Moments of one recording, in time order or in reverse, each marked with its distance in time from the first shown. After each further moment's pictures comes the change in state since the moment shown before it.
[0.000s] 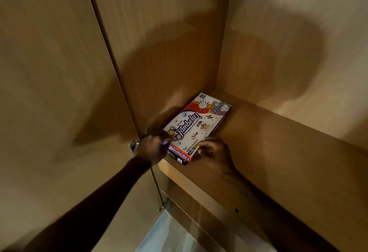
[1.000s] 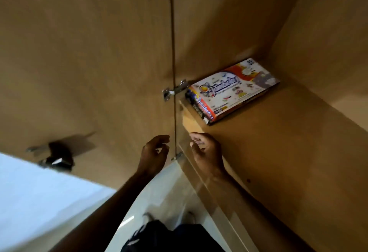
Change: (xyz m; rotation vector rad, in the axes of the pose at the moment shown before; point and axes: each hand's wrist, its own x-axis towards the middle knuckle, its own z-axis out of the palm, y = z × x) left_hand -0.180 0.008 0.062 -0.630 0.302 -0.627; right_hand -0.096 -0.022 0.070 0.166 -0.265 0.021
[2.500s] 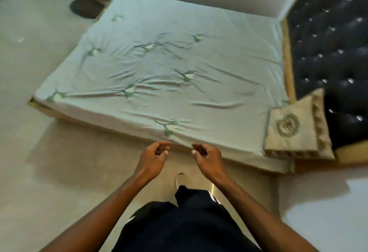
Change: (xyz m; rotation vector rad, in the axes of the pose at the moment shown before) left_hand -0.931 -0.273 -0.359 -0.487 1.968 -1.116; right_hand -0.871 -0.244 0.578 -0.423 -2.189 -0.903
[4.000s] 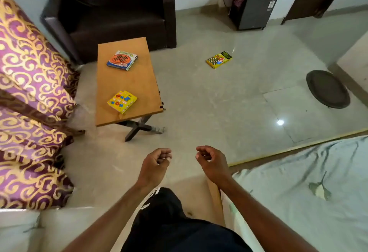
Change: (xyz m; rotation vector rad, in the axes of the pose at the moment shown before) left_hand 0.238 -0.334 -0.957 -0.435 1.037 -0.443; right_hand 0.339 -0.656 0.958 -0.317 -0.886 -0.557
